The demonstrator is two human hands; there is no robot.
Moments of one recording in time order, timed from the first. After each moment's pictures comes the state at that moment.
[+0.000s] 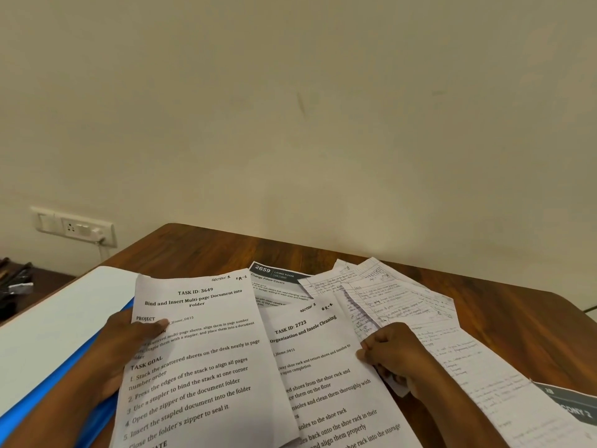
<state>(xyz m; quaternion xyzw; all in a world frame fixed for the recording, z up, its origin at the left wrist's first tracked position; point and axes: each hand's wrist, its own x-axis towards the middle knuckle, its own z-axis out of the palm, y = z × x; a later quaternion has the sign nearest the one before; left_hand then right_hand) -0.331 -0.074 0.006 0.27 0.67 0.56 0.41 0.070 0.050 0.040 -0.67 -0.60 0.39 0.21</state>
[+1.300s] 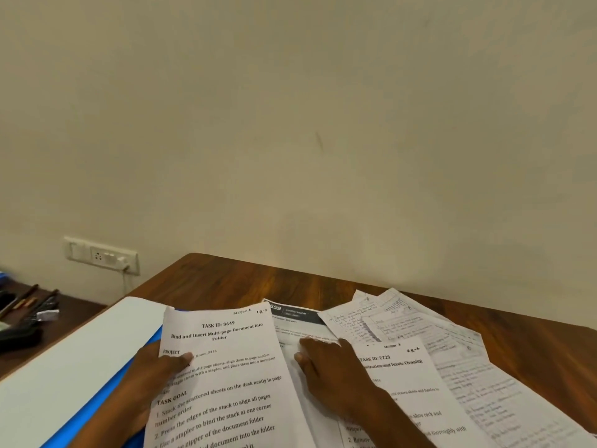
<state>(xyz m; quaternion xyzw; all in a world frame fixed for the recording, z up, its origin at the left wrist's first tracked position) -0.318 -0.078 0.024 0.25 0.70 0.54 0.40 -0.050 0.050 0.019 -0.45 -0.89 0.05 0.08</state>
